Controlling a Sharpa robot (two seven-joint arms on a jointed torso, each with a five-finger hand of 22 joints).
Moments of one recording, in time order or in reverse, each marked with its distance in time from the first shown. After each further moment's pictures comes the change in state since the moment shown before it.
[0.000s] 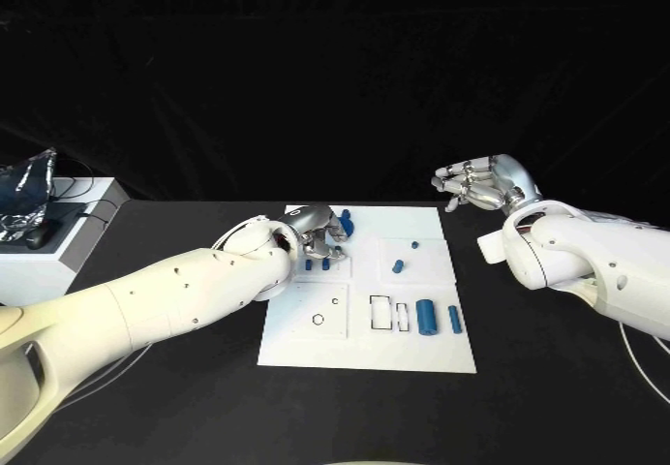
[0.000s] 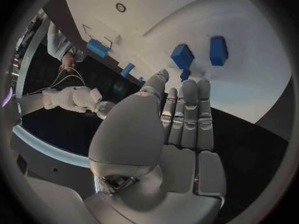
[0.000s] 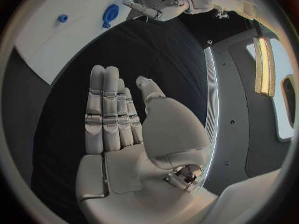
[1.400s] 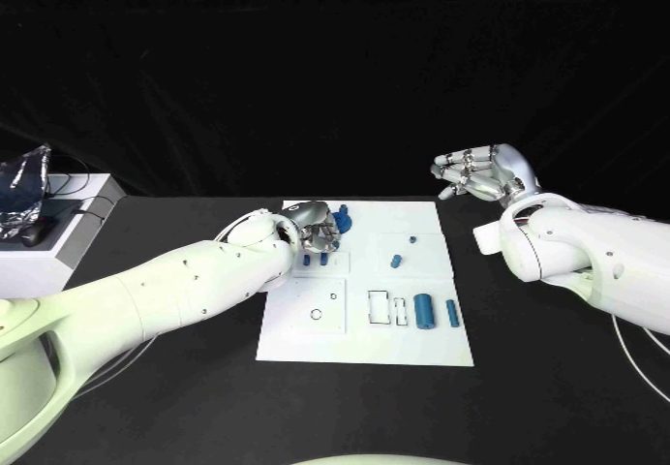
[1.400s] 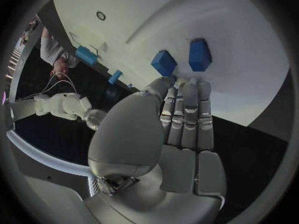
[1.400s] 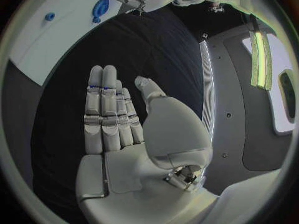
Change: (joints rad) left arm 0.008 0.049 -0.008 -0.082 -0.022 0.046 -0.049; left_hand -0.014 0.001 0.186 -0.029 0.000 0.027 0.016 -0.004 -0.001 0.119 -0.015 -0.078 -0.002 0.011 -0.018 0.142 -0.083 0.031 0.004 -0.004 0.070 0.086; right arm 0.000 0.004 0.000 -0.001 0.072 -0.012 0.076; right_hand -0.005 -0.025 0.065 0.018 0.004 0.005 0.013 -0.003 -0.050 -0.013 0.019 -0.077 -0.012 0.124 0.019 -0.332 -0.199 0.000 0.008 0.018 0.075 -0.540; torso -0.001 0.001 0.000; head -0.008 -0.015
